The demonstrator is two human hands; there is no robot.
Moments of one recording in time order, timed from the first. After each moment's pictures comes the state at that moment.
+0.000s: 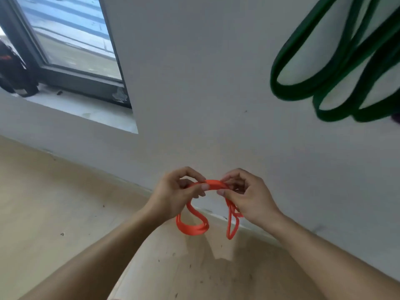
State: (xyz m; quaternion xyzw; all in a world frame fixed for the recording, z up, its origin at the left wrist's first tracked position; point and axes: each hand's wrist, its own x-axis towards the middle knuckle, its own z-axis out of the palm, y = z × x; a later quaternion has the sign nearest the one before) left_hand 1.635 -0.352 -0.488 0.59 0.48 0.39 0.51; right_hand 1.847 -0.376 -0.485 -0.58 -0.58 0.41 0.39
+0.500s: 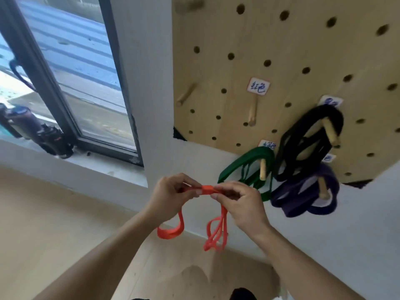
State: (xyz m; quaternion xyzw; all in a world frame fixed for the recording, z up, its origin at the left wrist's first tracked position) left_hand 1.628 -0.398 -0.103 0.67 0.44 0.40 0.44; right_hand 1.835 -0.446 -0.102 -0.59 -0.57 0.35 0.46
